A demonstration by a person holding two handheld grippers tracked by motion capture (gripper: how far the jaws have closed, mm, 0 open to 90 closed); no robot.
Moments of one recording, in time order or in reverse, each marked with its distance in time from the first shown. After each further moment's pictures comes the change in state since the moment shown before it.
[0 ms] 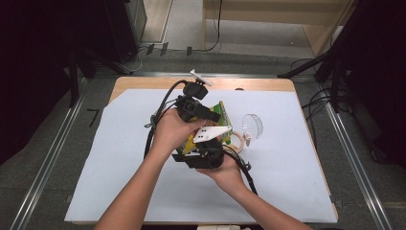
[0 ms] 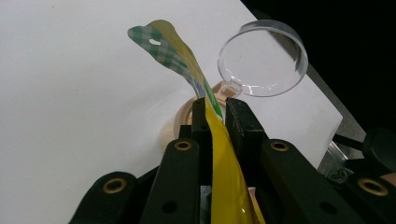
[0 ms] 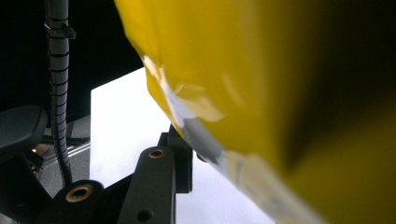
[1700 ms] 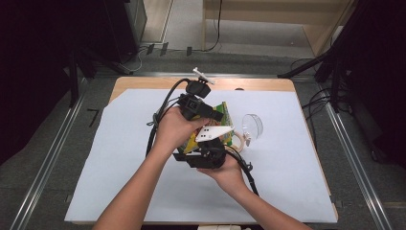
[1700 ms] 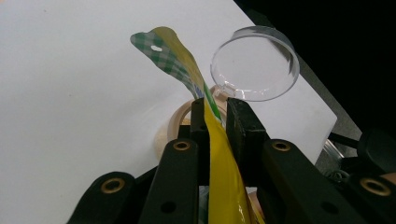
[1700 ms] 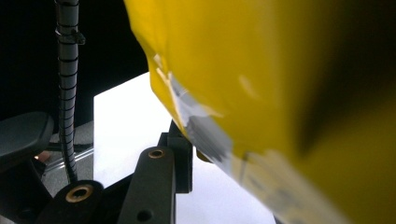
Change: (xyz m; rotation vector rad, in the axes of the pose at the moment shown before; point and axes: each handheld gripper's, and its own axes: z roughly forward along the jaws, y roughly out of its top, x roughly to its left) left arm -0.004 0.006 0.002 0.006 -0.012 0.014; right arm 0.000 0.000 -0.005 -0.023 0.001 0.014
